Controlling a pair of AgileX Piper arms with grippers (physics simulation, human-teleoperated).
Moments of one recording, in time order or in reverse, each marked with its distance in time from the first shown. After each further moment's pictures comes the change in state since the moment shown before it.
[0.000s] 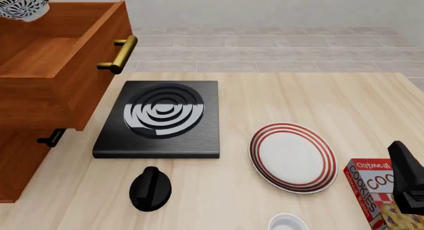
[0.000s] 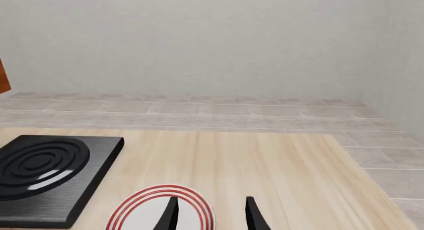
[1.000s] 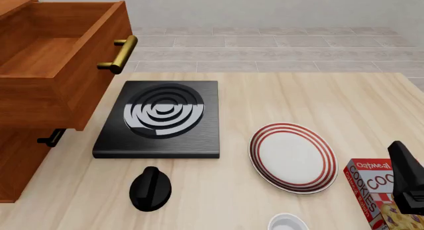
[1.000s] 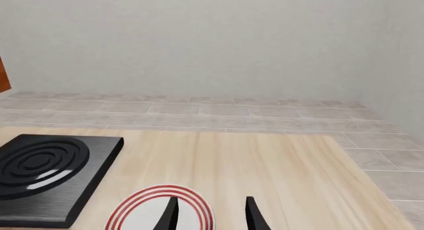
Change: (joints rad) left arm -0.244 0.039 -0.280 0.037 0.003; right arm 0.002 -0.001 0.001 -0.004 -0.007
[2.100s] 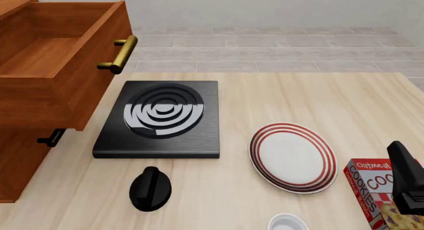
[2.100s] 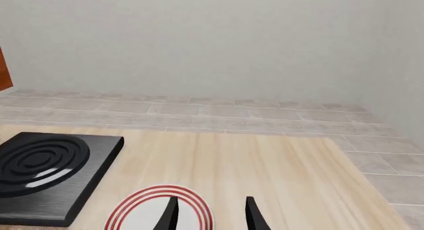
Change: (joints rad) left arm -0.266 0.090 0.044 -0.123 0.032; right arm 0.008 0.000 0.001 -0.005 -0.015
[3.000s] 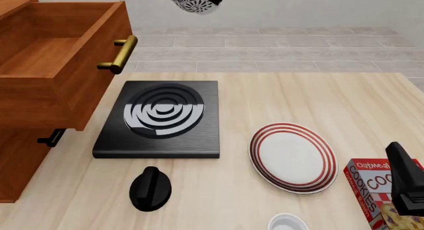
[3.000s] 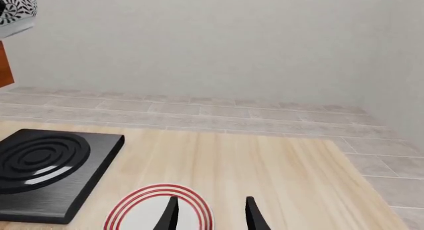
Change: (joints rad) left arm -0.153 0.069 0.090 -0.116 0.036; right arm 0.008 0.000 0.005 -0.004 -0.014
